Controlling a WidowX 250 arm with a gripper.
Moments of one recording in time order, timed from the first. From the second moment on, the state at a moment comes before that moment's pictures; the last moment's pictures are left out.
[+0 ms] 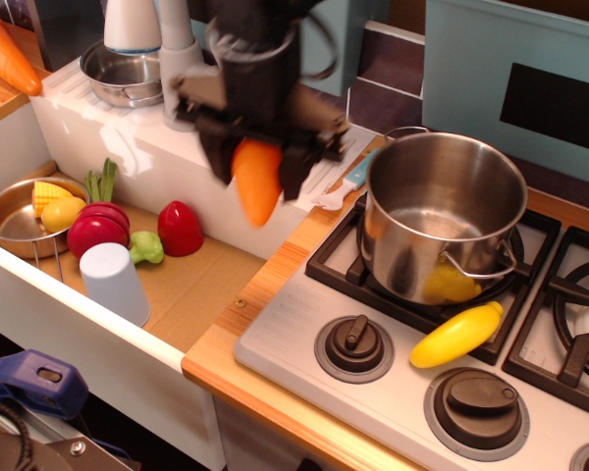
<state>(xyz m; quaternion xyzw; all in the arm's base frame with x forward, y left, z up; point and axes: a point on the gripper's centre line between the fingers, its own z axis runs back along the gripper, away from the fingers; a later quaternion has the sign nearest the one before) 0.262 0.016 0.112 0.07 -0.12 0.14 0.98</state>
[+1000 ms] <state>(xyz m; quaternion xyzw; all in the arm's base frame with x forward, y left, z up) 0.320 -0.064 0.139 0.14 -0.17 0.21 0.95</state>
